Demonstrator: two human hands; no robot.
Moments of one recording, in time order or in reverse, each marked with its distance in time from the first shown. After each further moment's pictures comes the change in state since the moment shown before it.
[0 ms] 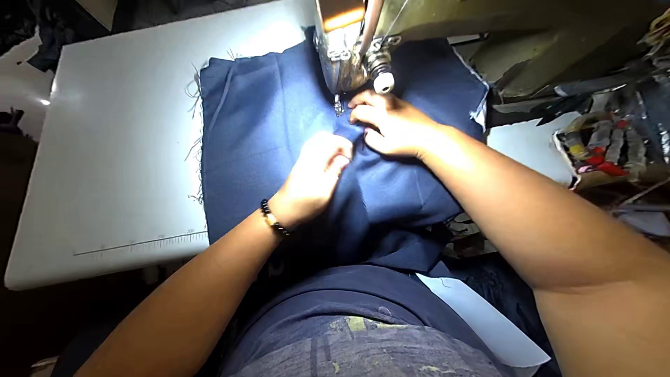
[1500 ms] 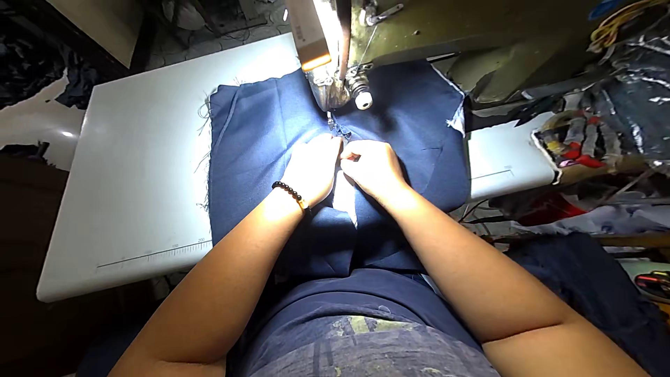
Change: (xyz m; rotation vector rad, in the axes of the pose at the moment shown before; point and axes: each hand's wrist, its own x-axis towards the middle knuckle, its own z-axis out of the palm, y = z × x) left_hand 0.042 -0.018 0.013 0.649 -0.275 -0.114; right_hand -0.005 -0.092 0.031 0.225 0.360 0.709
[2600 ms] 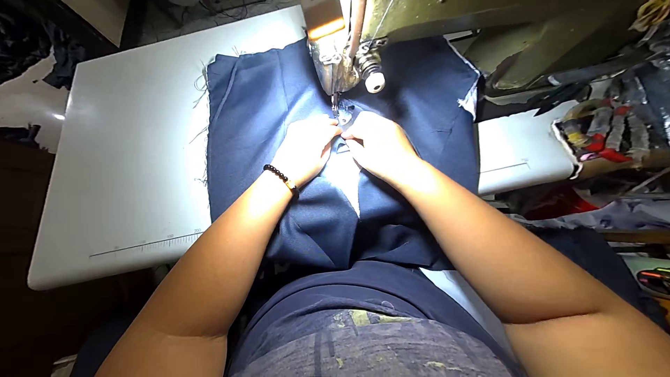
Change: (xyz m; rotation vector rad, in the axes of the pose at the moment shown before) left_hand 0.003 -0.042 0.019 -0.106 0.209 0.227; right_hand 0.020 0.014 -0.007 -0.193 -0.114 -0.283
